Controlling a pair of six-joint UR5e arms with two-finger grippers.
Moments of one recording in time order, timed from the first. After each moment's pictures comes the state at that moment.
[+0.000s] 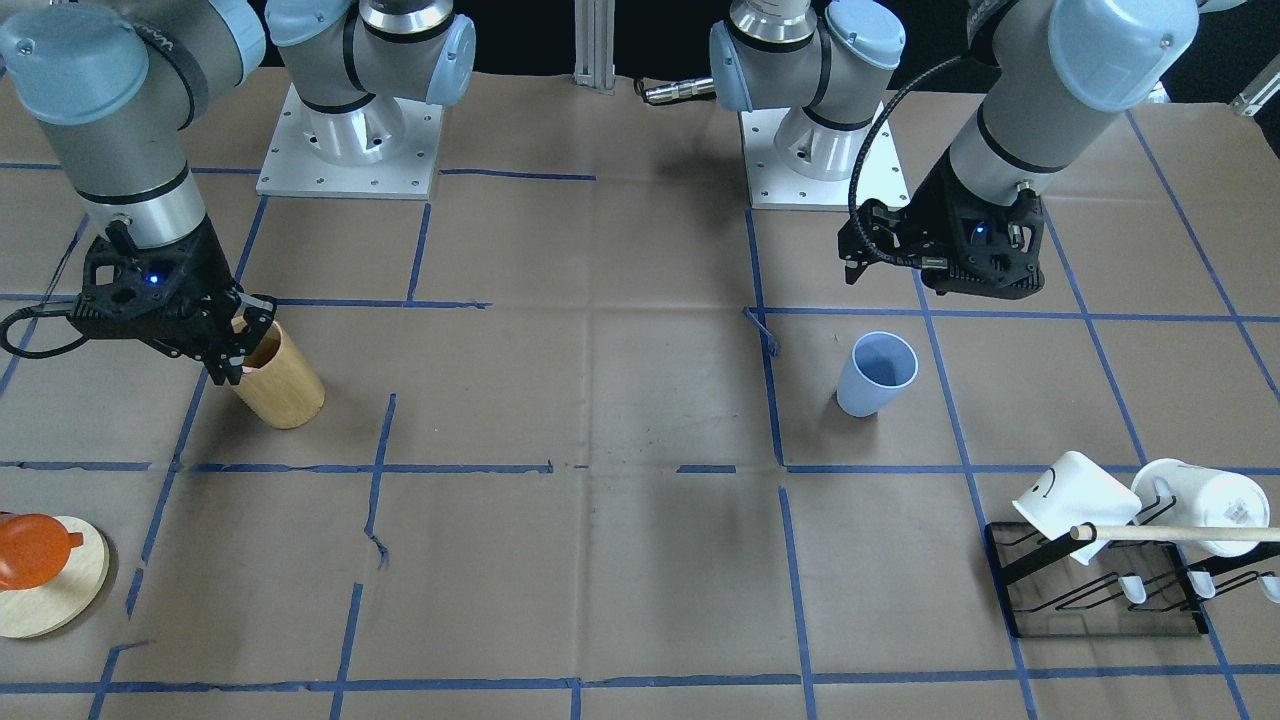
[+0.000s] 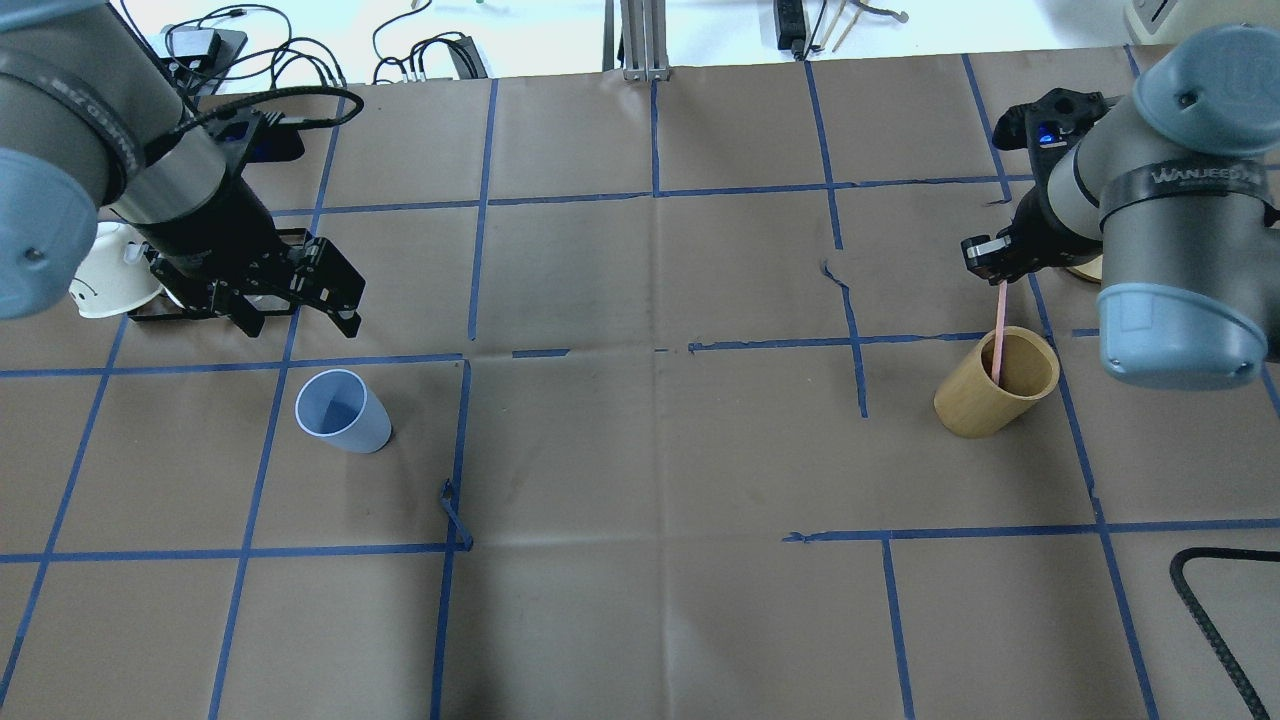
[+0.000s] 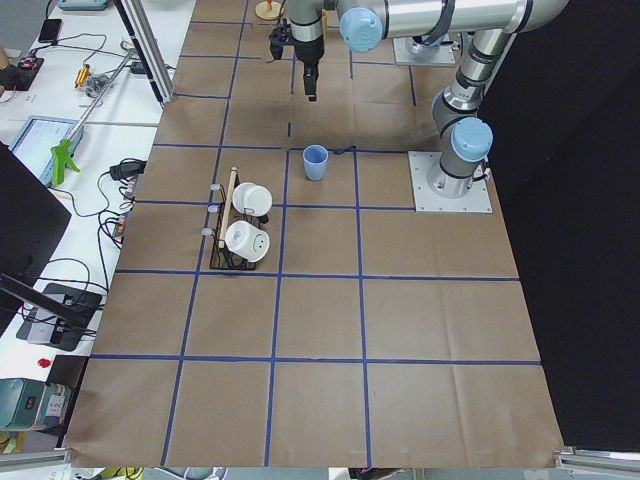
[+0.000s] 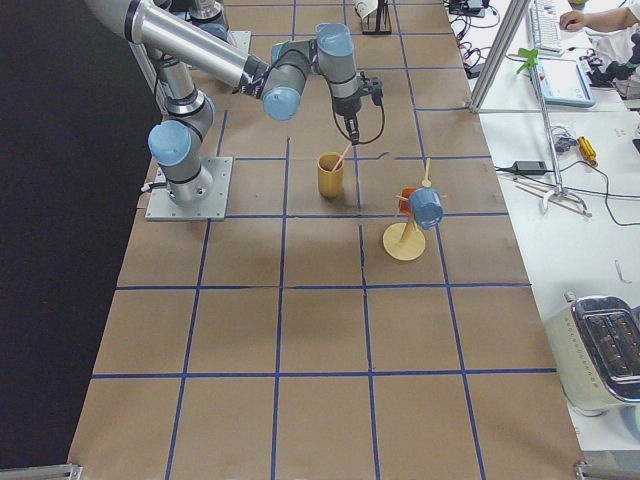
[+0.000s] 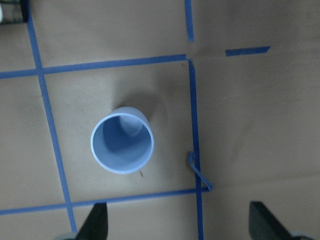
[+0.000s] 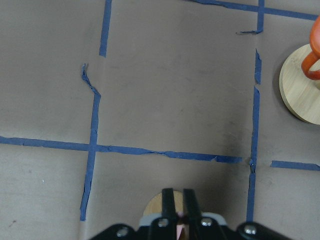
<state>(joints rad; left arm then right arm) -1.41 -1.55 -1.82 -1.46 1.55 0.26 1.37 -1.58 2.01 -2.25 -1.57 -0.30</state>
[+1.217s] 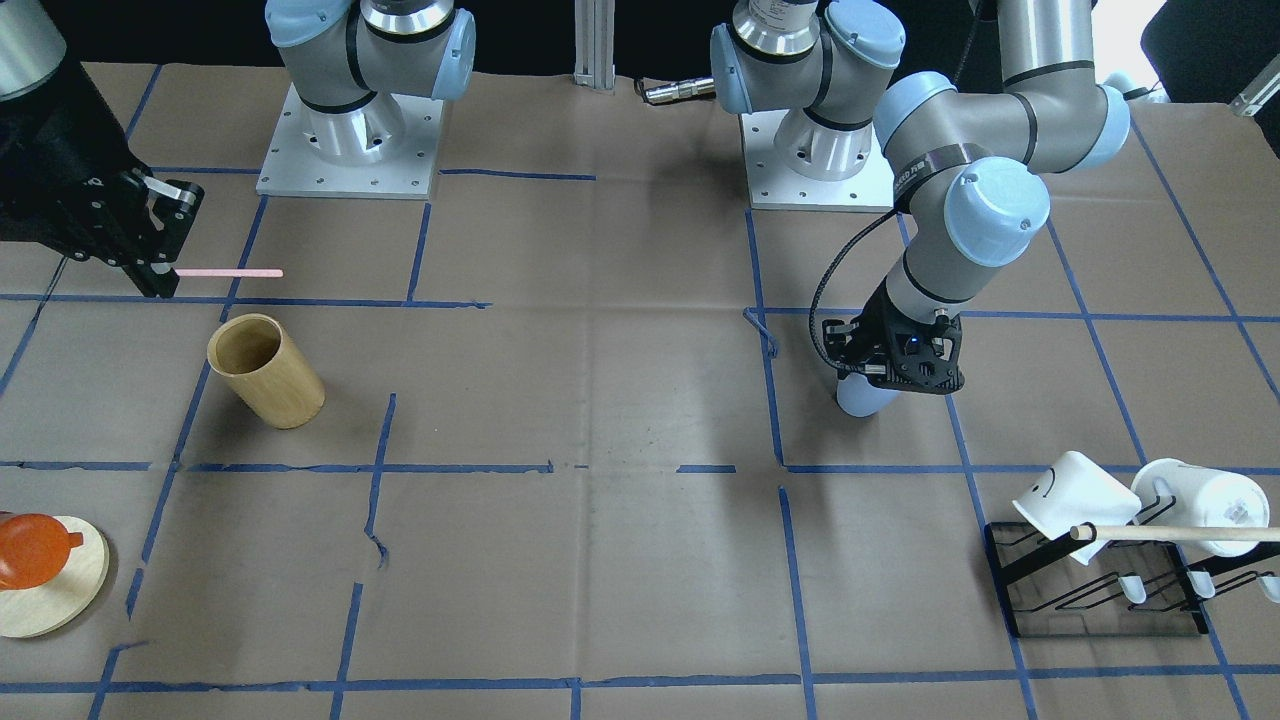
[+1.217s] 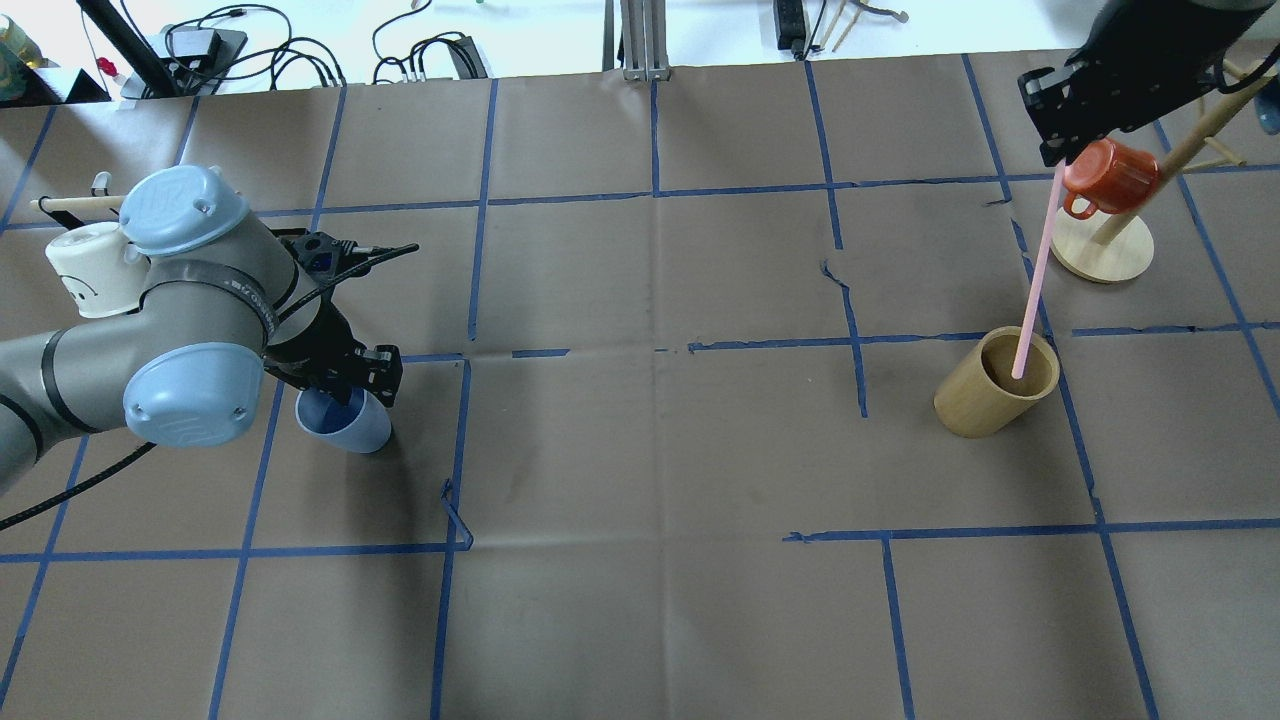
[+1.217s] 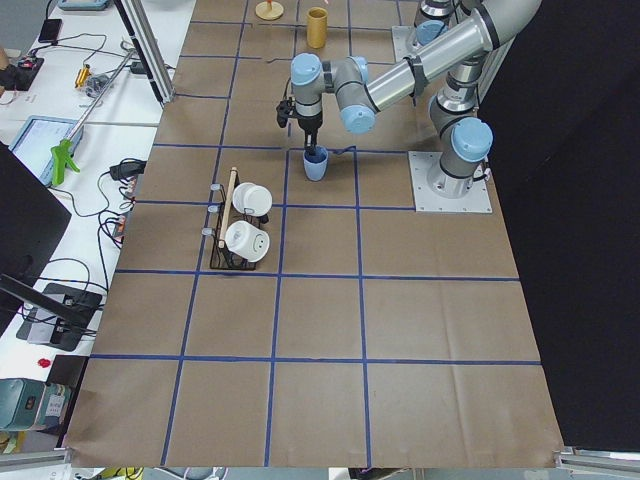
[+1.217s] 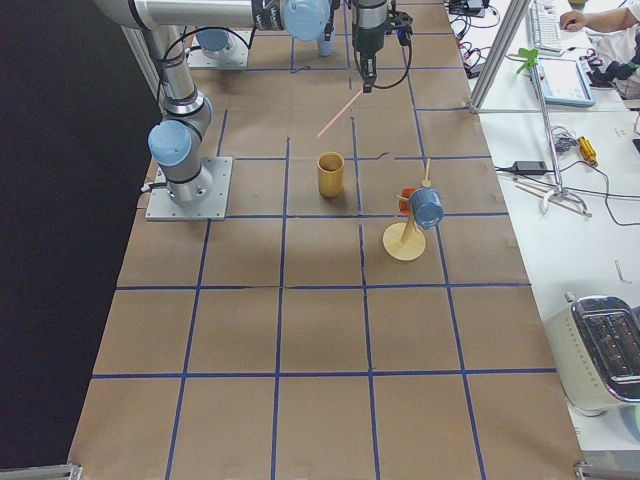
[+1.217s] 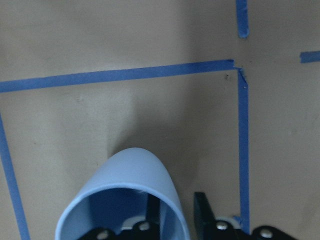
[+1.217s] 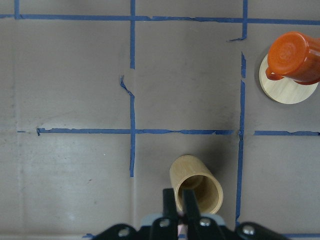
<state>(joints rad) -1.39 -1.68 -2.07 -1.03 1.55 0.27 1.46 -1.49 1.37 -1.51 -1.57 -0.10</state>
